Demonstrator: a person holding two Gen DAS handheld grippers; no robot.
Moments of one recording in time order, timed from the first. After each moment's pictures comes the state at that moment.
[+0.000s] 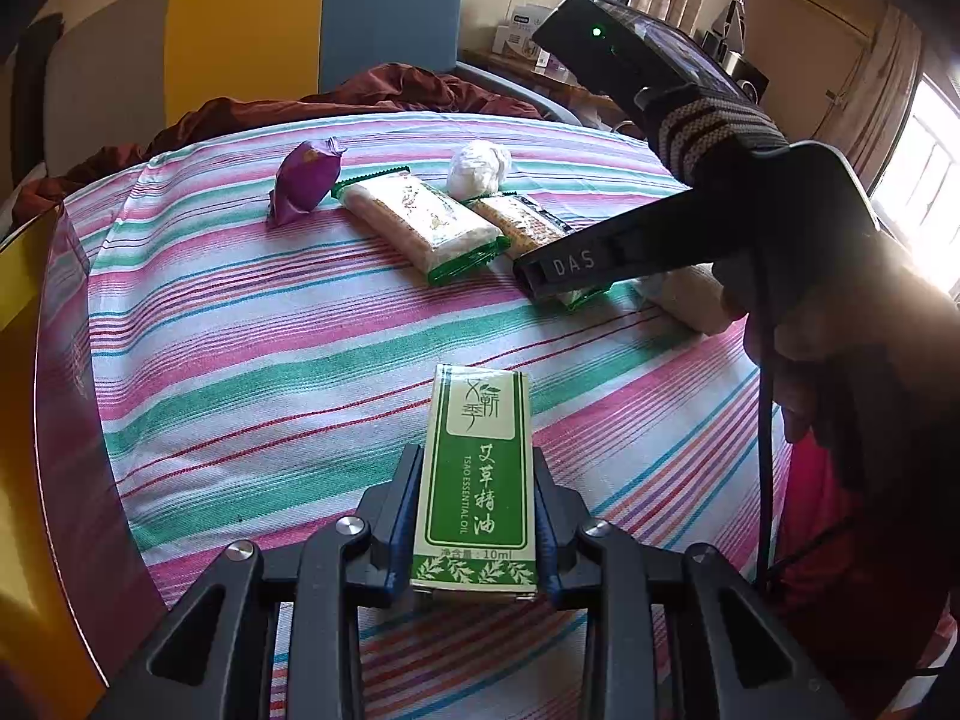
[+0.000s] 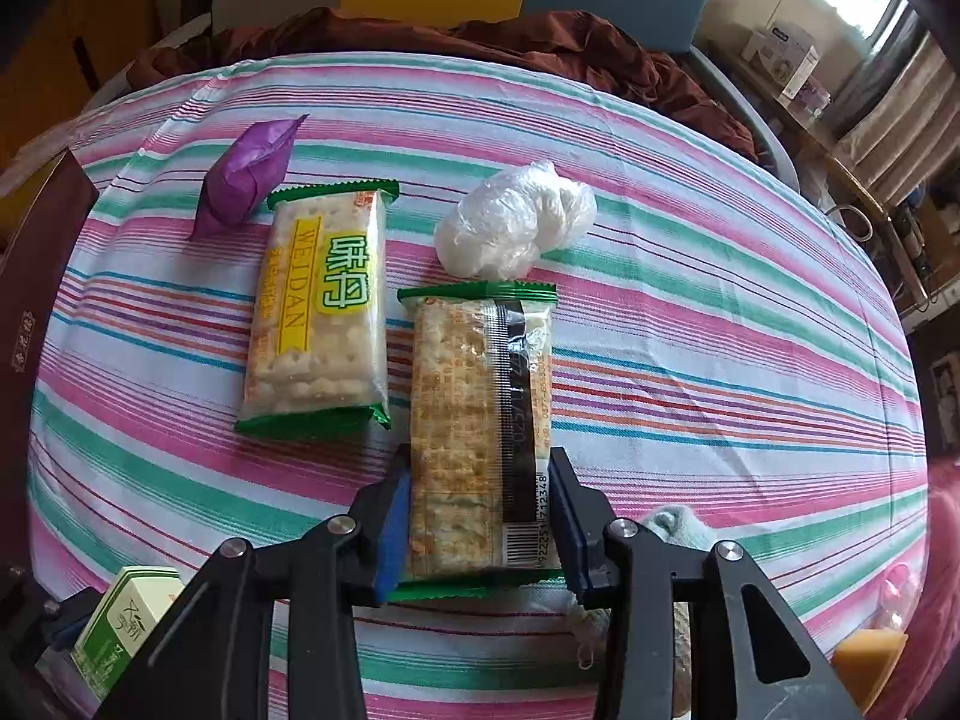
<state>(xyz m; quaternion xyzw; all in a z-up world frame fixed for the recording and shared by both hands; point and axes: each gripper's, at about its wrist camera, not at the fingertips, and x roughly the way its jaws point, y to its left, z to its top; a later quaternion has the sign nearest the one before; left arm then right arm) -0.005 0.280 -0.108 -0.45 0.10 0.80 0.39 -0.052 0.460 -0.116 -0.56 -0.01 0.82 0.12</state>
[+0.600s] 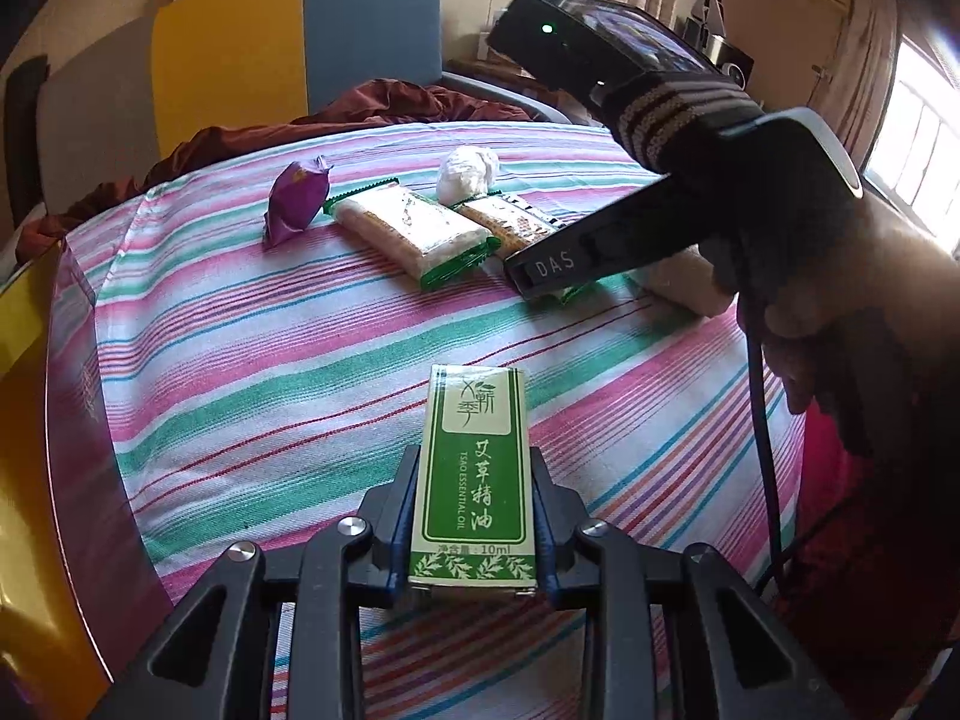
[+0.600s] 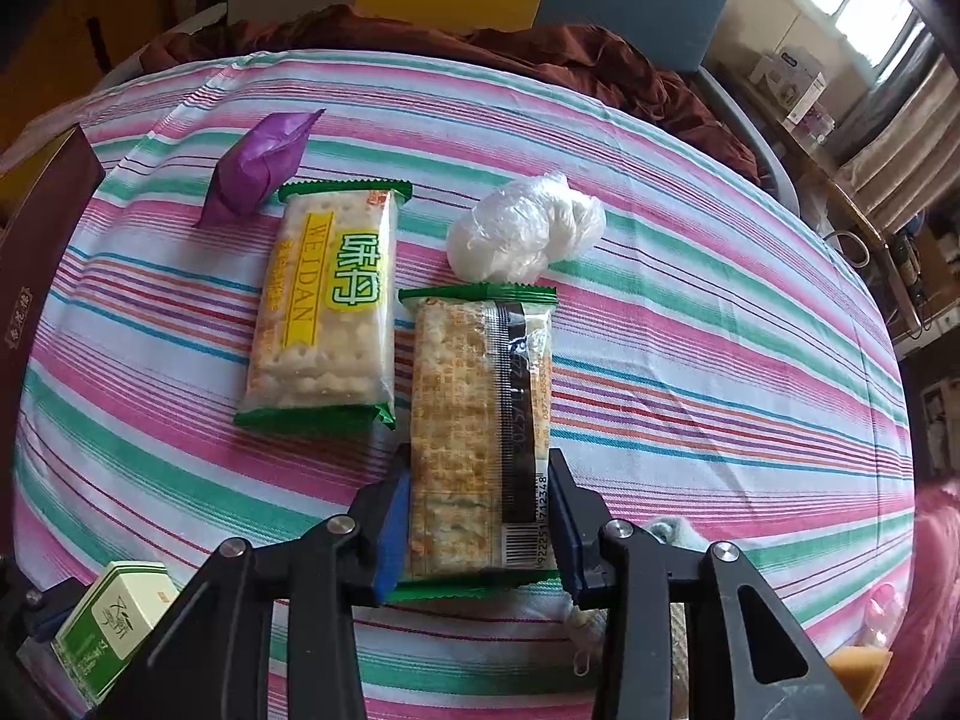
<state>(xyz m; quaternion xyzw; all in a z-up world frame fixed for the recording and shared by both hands) 0.009 0.284 -0.107 -0.41 0.14 0.81 0.40 -0.050 0.452 -0.116 -0.56 -0.04 0.82 0.12</state>
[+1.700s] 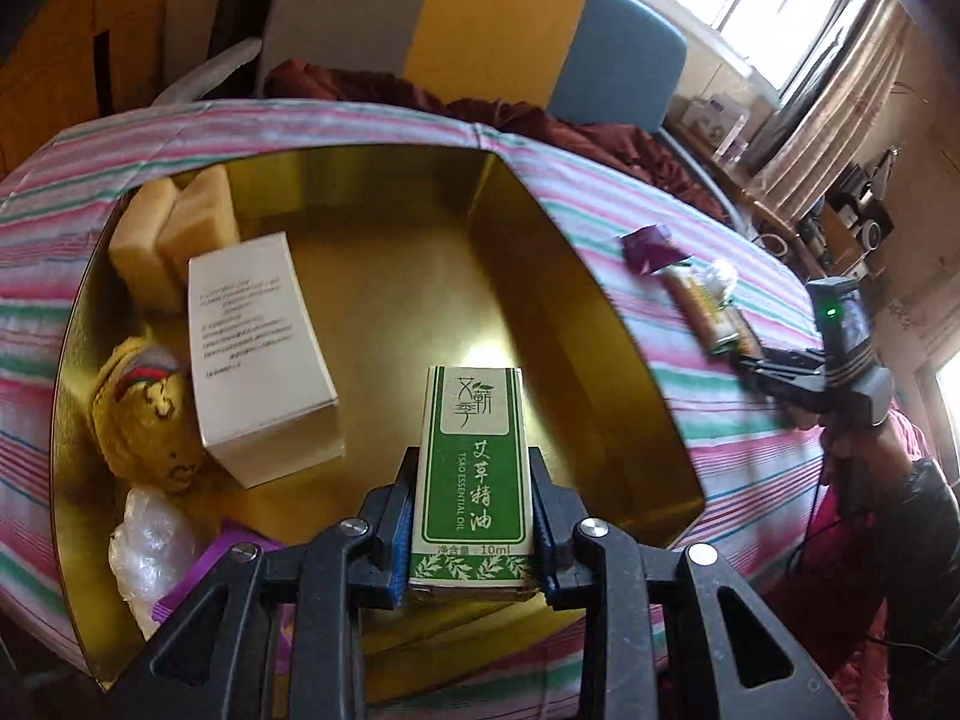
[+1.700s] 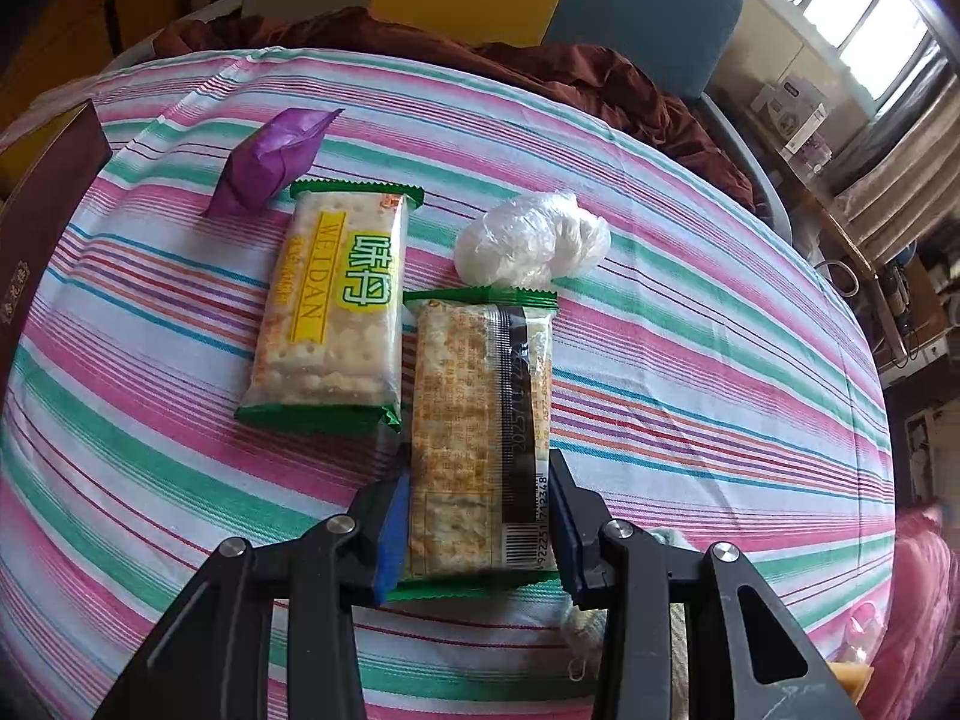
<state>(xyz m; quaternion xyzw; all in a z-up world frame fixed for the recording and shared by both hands) -0.065 0.076 -0.067 -0.51 -0.03 0.83 0.24 -0.045 0.442 -0.117 -0.54 -0.07 0.83 0.12</state>
